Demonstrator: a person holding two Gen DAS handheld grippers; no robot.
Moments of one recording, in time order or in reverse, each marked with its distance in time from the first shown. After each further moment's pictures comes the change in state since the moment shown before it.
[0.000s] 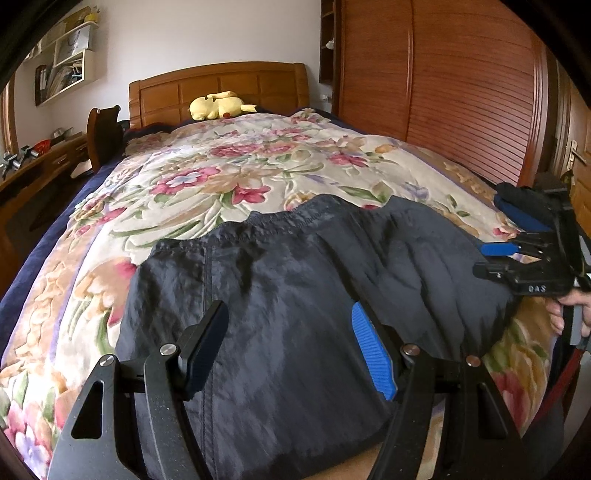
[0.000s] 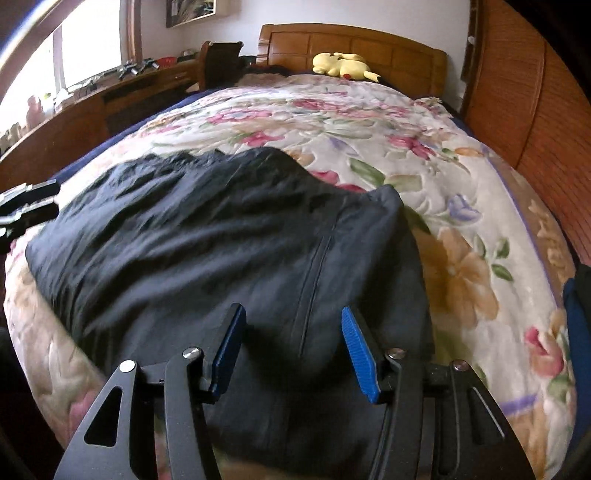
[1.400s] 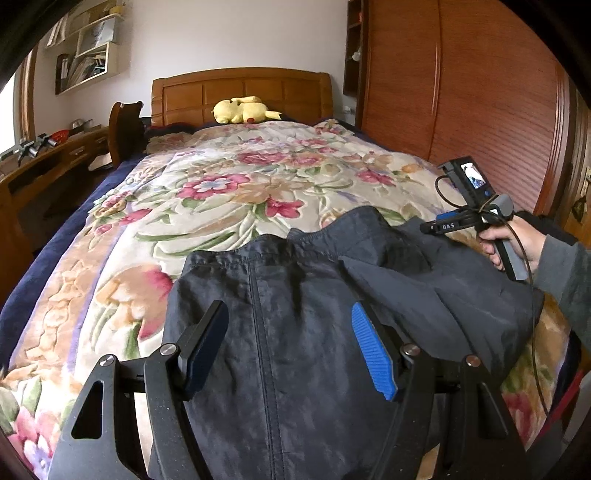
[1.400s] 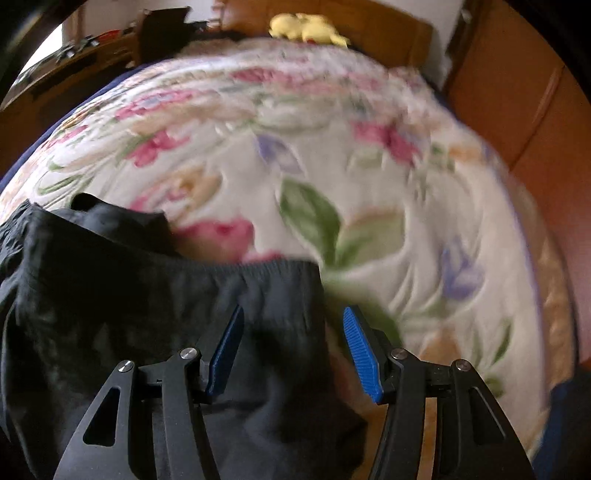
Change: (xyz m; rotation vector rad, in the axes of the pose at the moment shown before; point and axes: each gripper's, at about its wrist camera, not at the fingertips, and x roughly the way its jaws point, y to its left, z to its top) left arm 0.004 0.051 0.018 -0.061 -0.027 0.048; right arm 0.175 -0.037 0.143 0.065 0.178 -0.131
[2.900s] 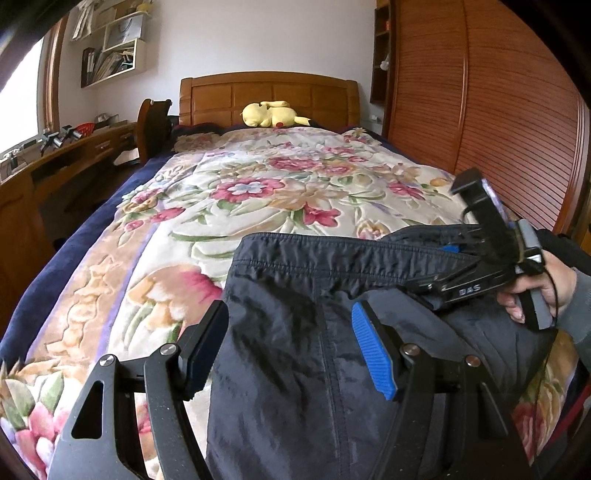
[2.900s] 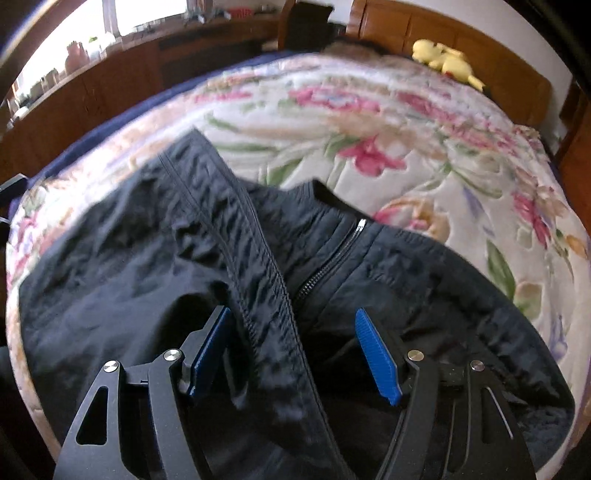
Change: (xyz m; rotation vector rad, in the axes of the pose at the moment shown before) left arm -0.010 0.041 0.003 -0.067 -0.027 0.068; right arm -0.073 0.136 0.003 -0.341 -0.026 0.309
